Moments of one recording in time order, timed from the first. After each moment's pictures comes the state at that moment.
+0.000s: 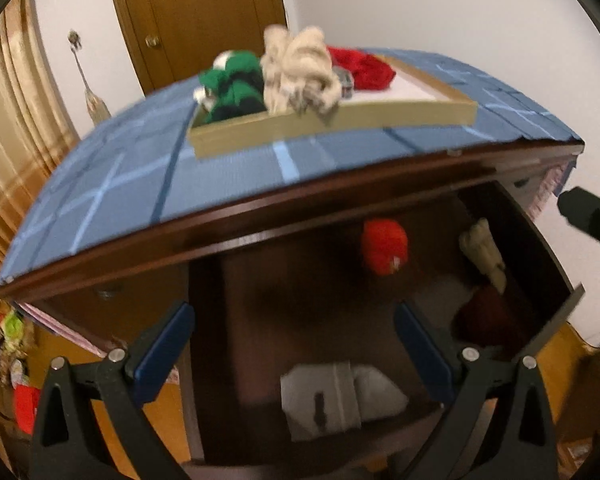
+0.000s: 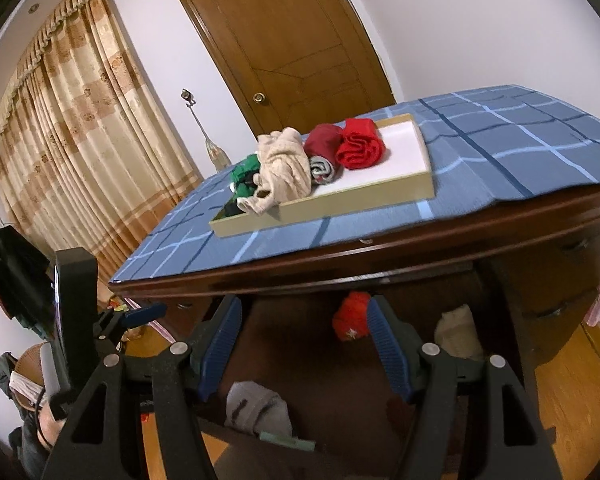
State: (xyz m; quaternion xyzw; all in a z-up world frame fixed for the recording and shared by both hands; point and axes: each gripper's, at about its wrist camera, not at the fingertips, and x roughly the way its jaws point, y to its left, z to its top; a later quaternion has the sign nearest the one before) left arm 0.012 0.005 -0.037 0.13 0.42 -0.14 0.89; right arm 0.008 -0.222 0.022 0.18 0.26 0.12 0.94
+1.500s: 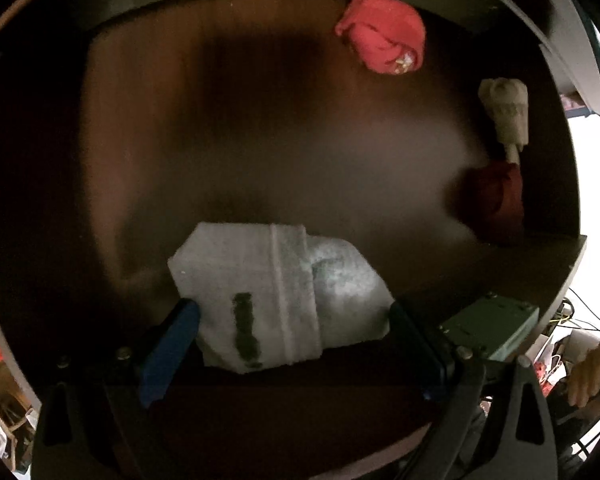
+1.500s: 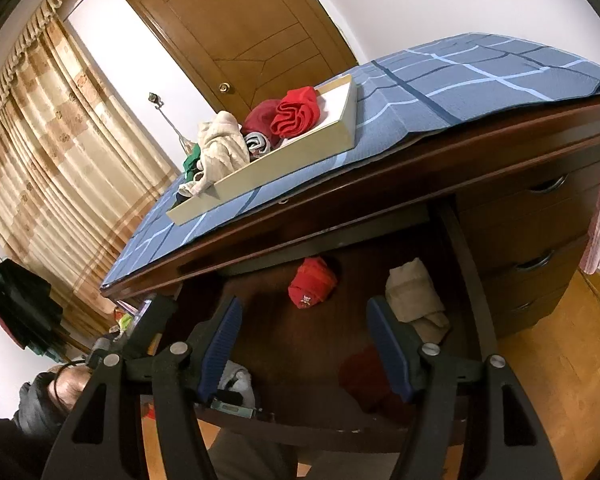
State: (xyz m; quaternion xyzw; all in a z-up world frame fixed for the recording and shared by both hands) left arm 0.052 -0.020 -0.165 0.06 0.74 -0.19 0.65; right arm 0.005 -0.280 -0.018 0.24 0.31 0.11 0.91
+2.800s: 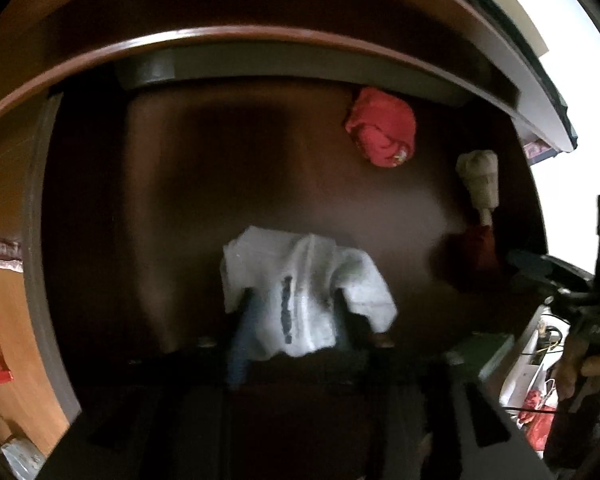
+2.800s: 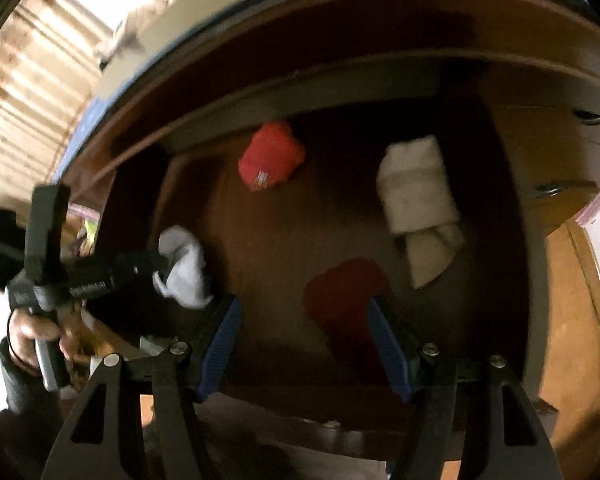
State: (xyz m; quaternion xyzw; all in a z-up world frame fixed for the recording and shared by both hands) left arm 0.074 0.017 -0.140 0.01 0.64 -0.23 0.73; right arm 0.062 -0.251 -0.084 0.17 0.55 0.12 0.81
